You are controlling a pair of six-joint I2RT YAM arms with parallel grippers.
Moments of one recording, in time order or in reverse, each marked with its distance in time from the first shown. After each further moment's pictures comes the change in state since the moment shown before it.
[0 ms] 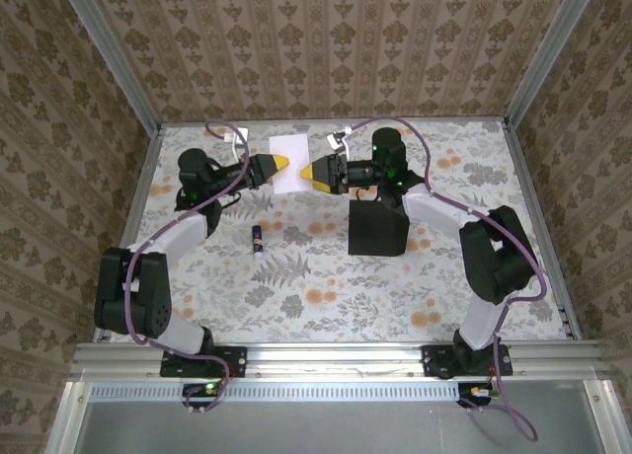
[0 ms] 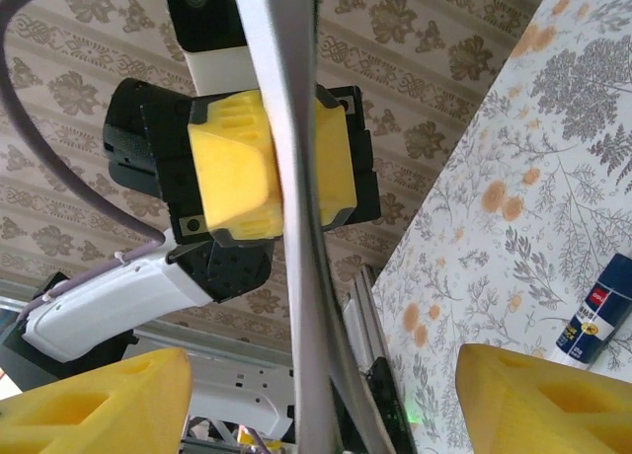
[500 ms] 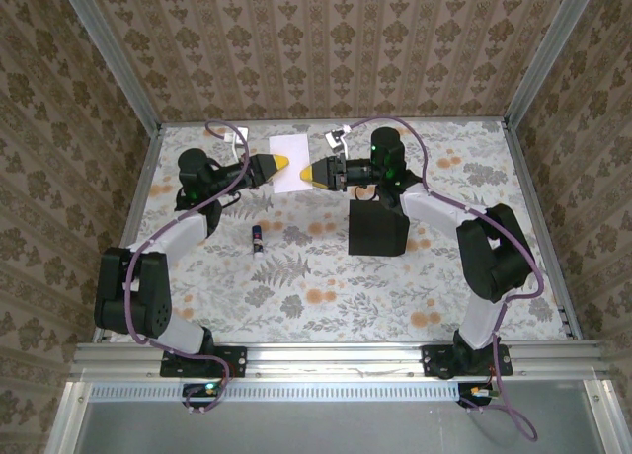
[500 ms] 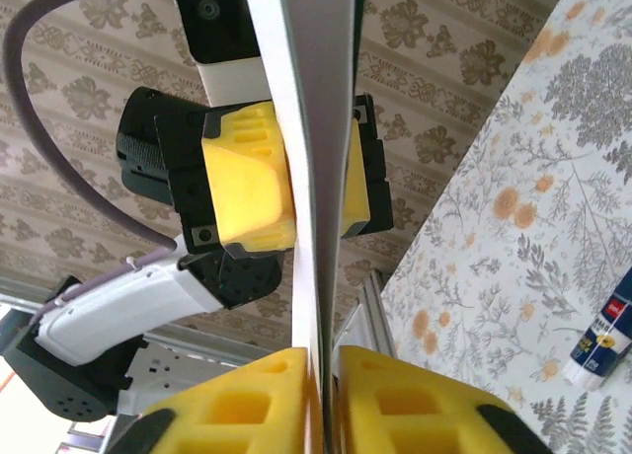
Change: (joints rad) left arm 0.000 0.000 0.000 0.006 0.002 0.000; right arm 0.003 0.013 0.008 0.055 -0.001 0.043
